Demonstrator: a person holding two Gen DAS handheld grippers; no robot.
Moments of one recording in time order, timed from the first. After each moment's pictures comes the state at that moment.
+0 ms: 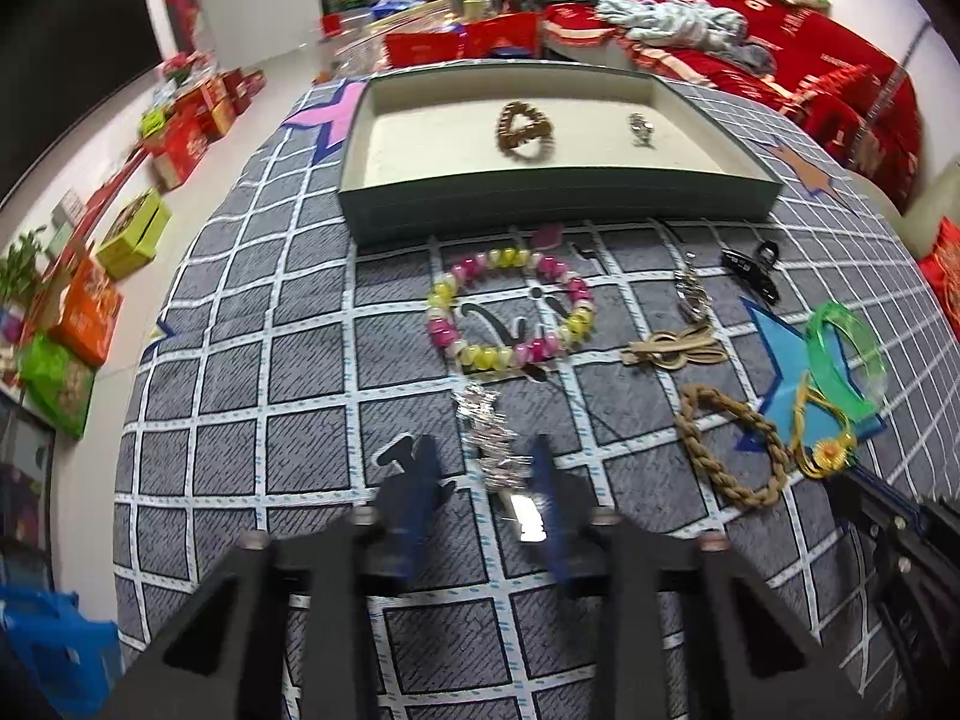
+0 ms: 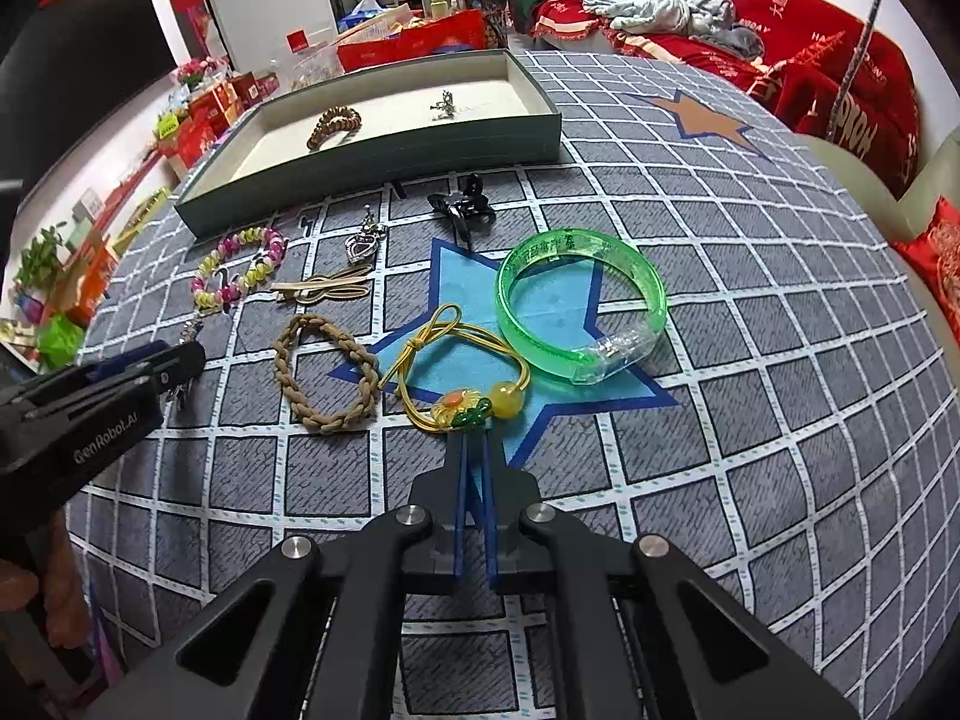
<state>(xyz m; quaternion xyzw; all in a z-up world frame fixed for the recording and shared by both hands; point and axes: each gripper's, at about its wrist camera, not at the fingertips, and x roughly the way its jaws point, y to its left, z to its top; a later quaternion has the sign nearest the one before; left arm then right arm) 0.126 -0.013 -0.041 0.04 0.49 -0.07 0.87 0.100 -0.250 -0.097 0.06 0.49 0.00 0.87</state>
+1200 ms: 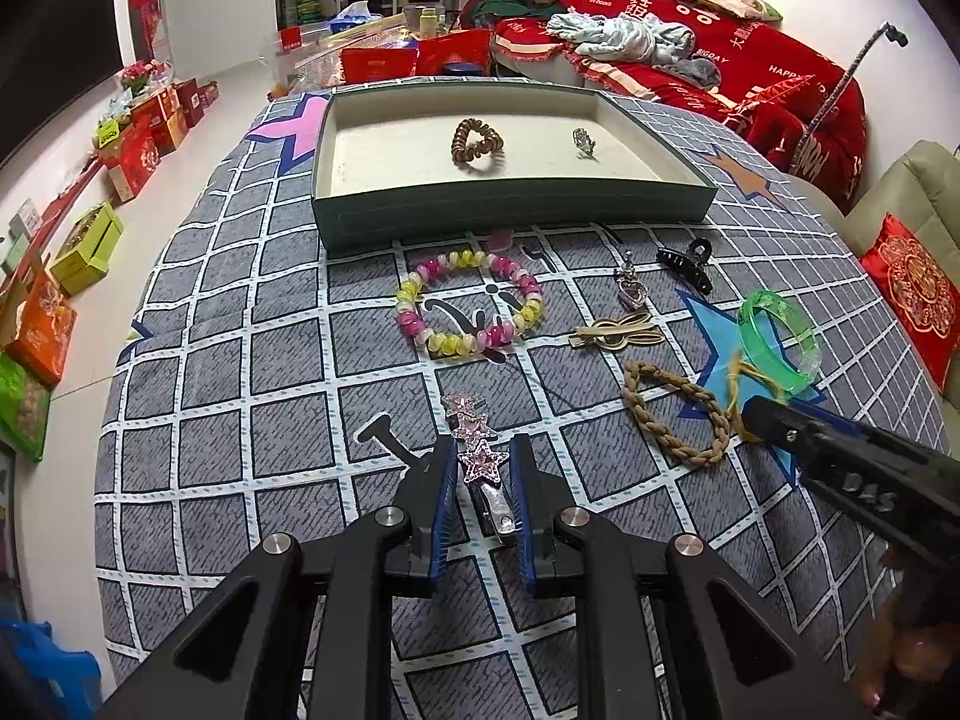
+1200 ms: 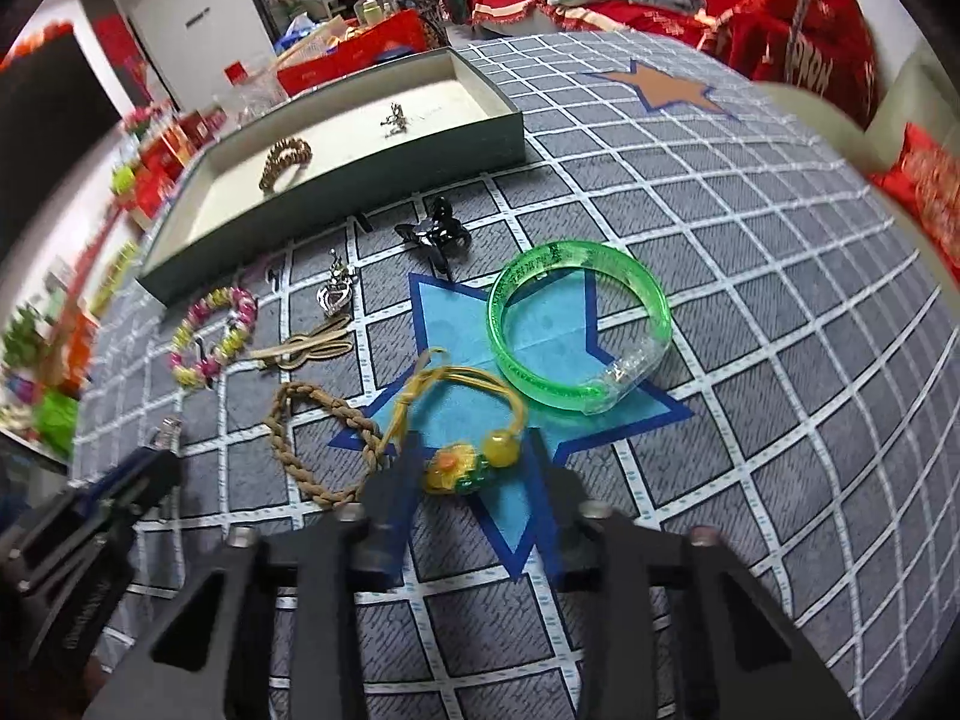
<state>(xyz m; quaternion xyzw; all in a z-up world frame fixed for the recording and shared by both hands) 0.110 0.001 -0.030 0.01 0.48 -0.13 0.87 0.126 -0.244 -0.096 0.12 0.50 -0.06 0.86</state>
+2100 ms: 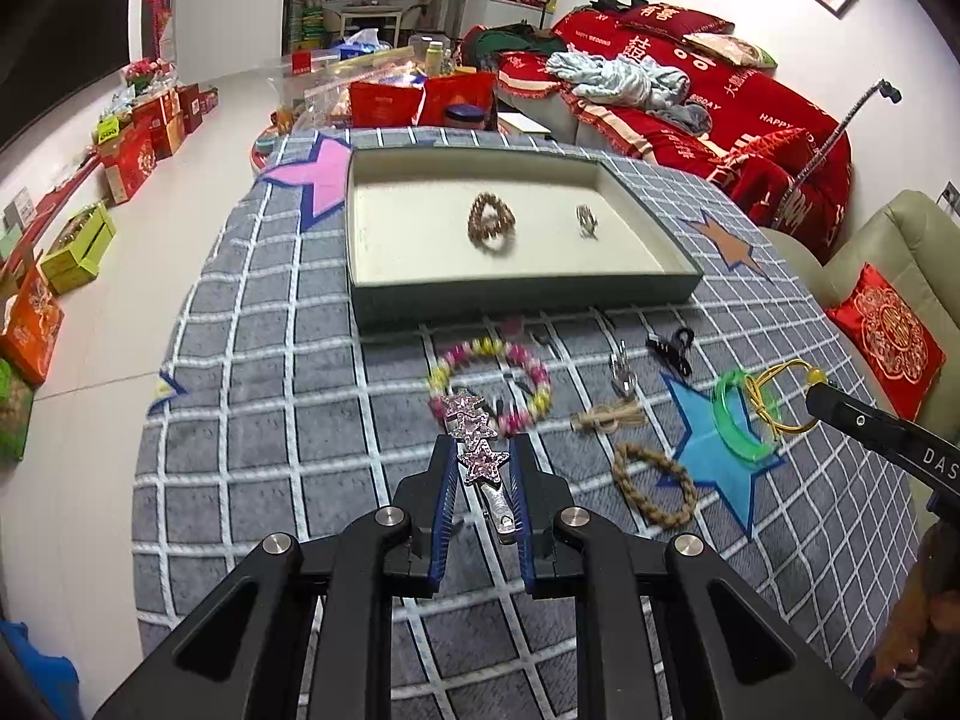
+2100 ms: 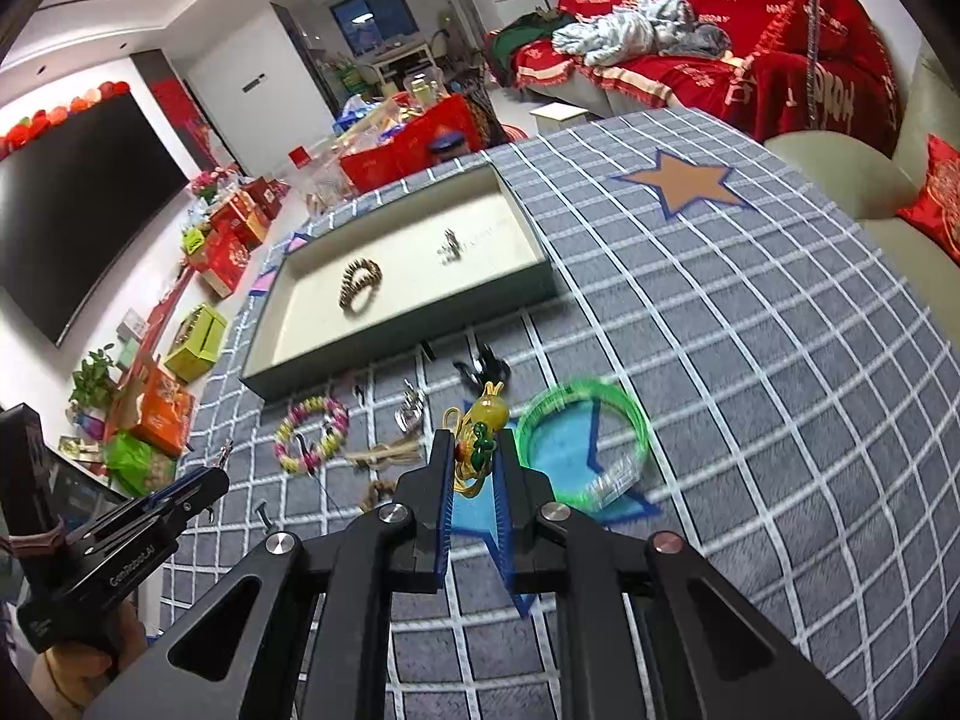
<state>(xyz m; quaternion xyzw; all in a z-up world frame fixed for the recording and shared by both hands) 0.128 0.027 0.013 -0.03 0.45 -0.15 0.88 0.119 -0.279 -0.027 0.17 0.41 0.02 0.89</state>
